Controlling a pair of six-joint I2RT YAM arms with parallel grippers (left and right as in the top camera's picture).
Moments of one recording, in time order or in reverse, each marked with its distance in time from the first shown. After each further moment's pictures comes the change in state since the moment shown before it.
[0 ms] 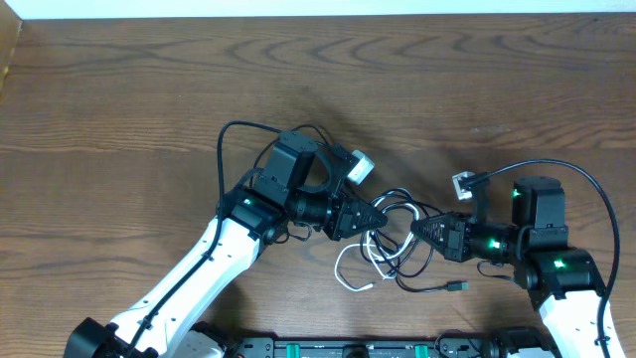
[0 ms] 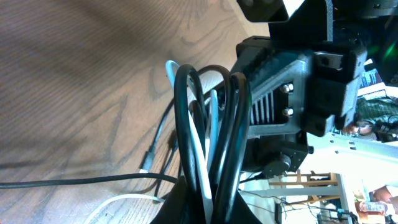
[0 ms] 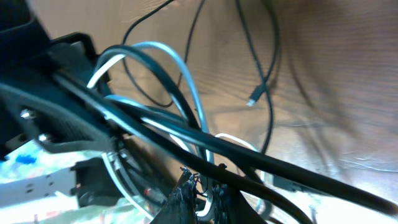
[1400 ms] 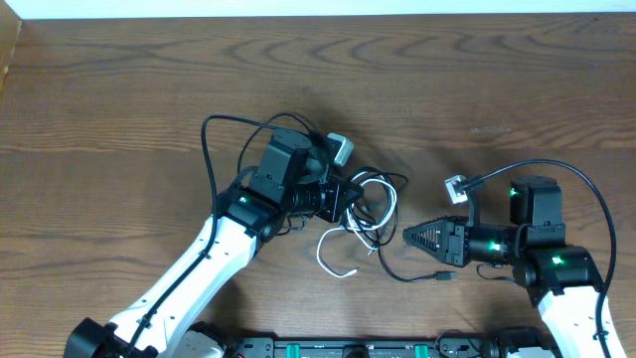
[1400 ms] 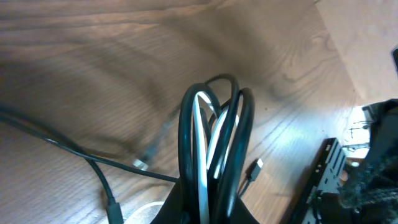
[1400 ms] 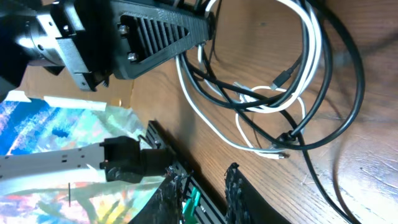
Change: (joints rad) left arm 0.032 0.000 -0.003 -0.003 -0.381 -0.024; right arm 0.000 0.023 0.000 -0.024 -0.111 -0.045
